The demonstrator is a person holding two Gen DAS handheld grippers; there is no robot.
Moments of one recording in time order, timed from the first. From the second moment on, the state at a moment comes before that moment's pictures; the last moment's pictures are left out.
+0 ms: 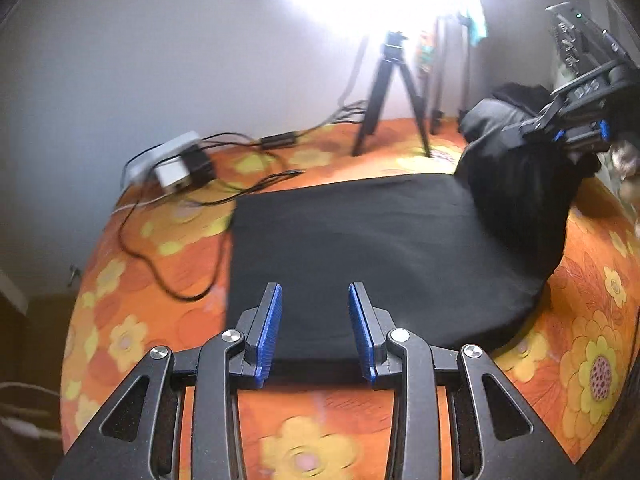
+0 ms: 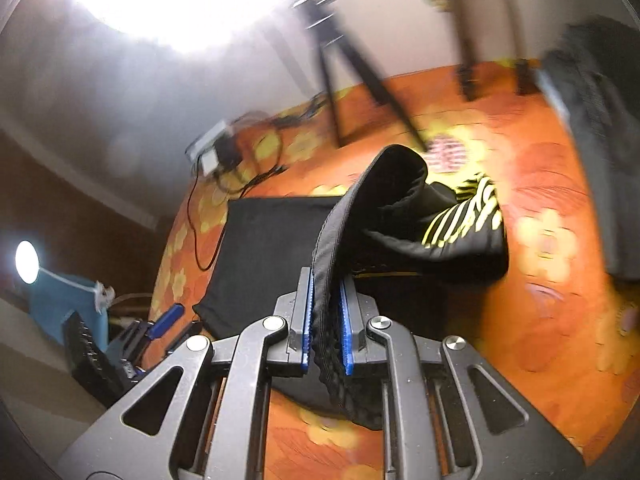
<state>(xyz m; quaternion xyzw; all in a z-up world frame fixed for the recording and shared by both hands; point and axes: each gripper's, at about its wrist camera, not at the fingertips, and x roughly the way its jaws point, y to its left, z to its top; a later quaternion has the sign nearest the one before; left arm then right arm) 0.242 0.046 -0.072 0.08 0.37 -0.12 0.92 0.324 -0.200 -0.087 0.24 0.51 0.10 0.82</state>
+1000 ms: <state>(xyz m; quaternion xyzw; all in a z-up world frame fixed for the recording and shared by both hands) 0.231 0.174 -0.075 -0.07 0.35 -0.06 0.93 0.384 0.021 -0.122 0.13 0.54 0.26 0.79</state>
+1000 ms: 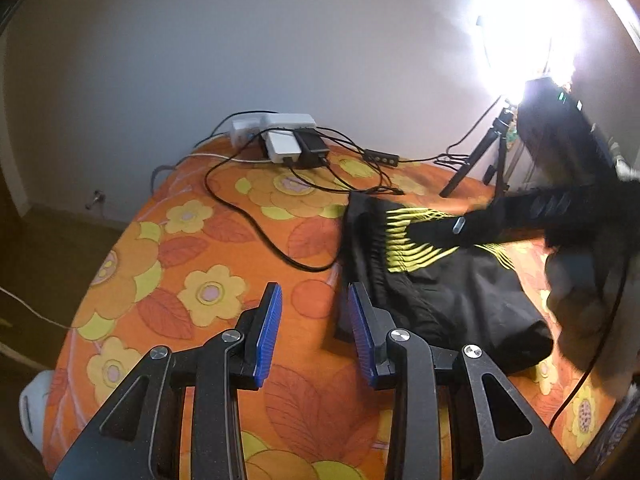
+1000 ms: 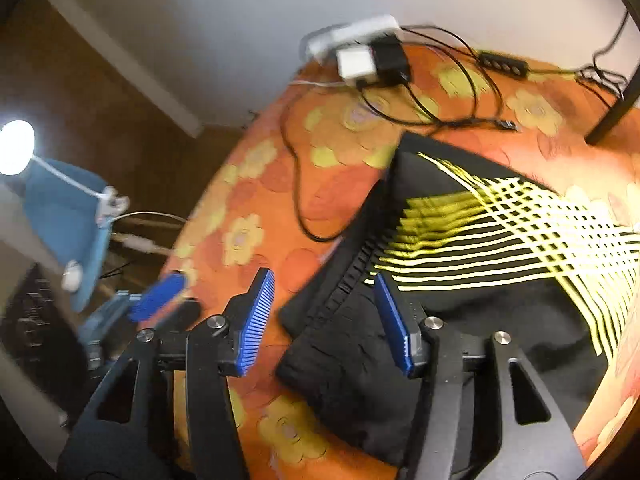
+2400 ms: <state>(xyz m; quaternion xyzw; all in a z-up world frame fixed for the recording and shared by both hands) 0.252 0.117 -0.114 -0.02 0.40 -0.12 0.91 0.478 0.032 -0.178 -0.06 0.52 0.23 0.82</state>
